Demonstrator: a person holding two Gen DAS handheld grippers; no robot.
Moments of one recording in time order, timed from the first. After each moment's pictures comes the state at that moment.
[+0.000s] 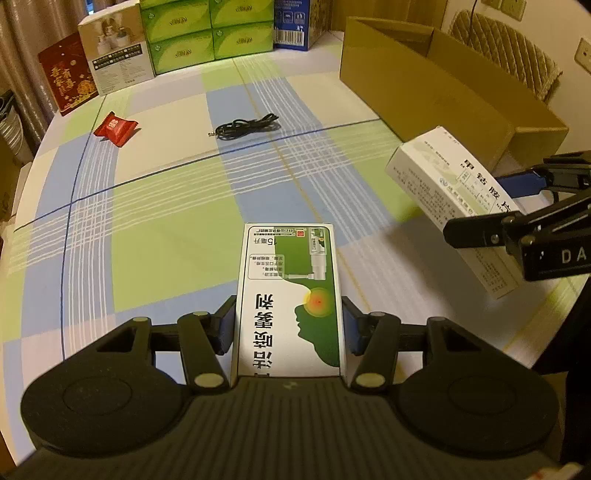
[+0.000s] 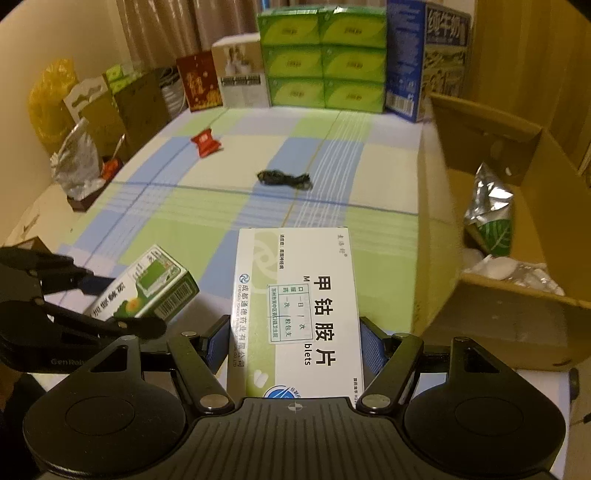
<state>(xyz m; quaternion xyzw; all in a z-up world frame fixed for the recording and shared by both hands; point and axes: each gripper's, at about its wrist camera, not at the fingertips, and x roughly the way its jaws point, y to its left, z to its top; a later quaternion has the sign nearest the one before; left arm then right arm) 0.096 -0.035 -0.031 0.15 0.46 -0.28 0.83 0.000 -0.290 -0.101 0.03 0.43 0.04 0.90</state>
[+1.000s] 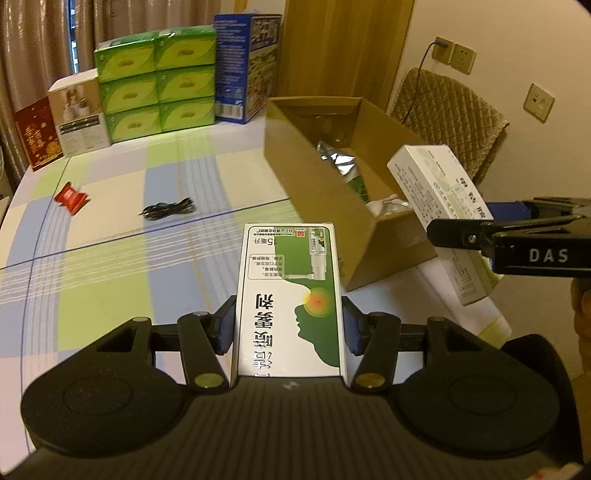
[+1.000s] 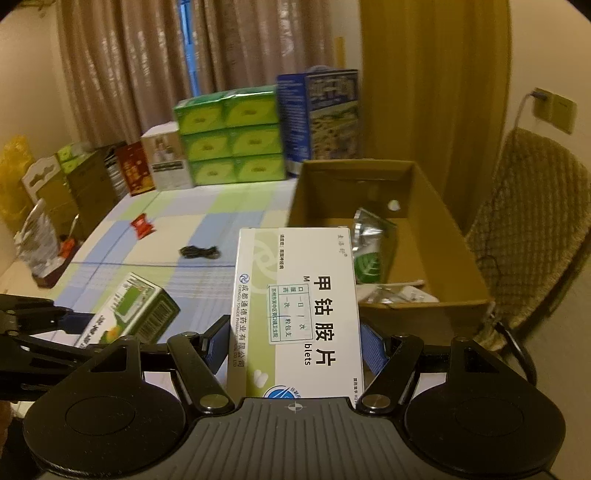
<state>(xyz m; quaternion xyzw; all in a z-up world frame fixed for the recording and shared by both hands) 0.035 -0.111 0.045 0.09 0.39 -0.33 0.85 -0.081 -0.381 -0.039 0.07 0.34 -0.06 0.93</state>
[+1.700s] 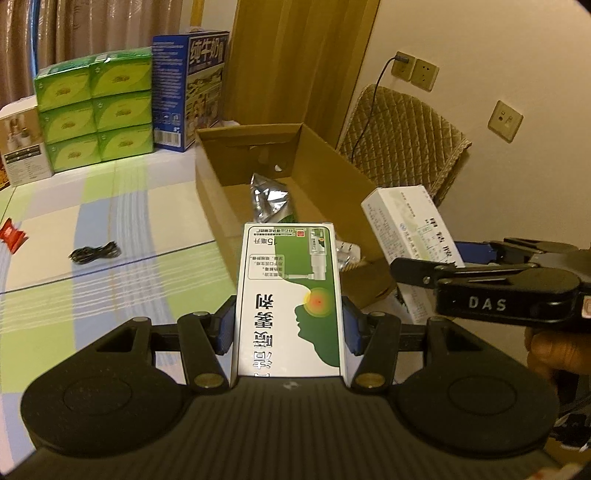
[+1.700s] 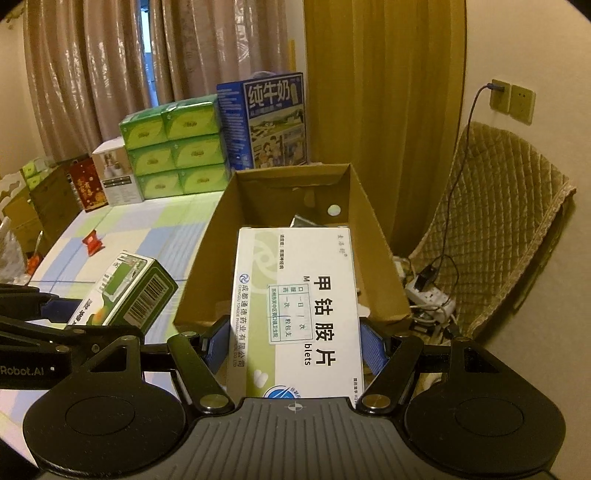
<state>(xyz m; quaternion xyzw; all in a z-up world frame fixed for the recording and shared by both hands) 0.038 -0.199 0.065 0.07 0.38 -0.38 0.84 -0.082 -0.451 -0.036 0.07 0.34 -0.11 0.93</state>
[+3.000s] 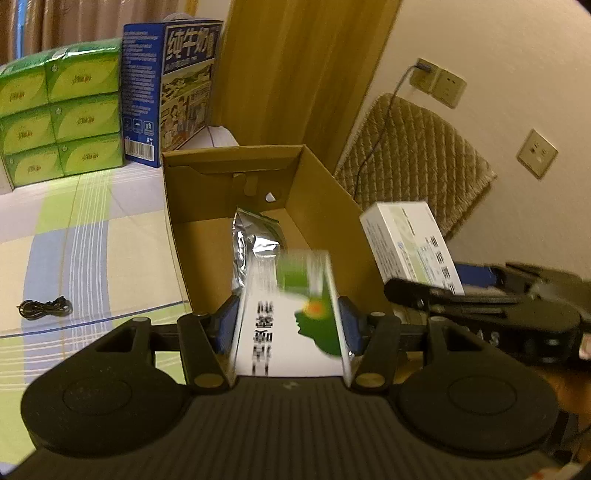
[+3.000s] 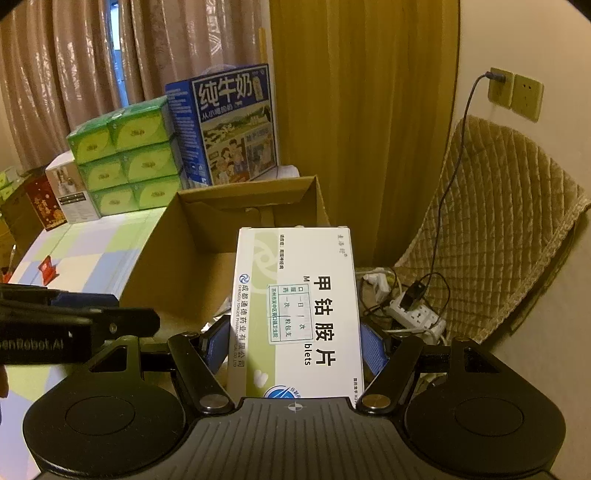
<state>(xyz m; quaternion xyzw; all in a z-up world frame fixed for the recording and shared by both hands) 0.132 -0.299 0.052 0.03 0.40 -0.38 0.83 0.006 -0.532 -0.047 0.08 0.36 -0.13 0.92</state>
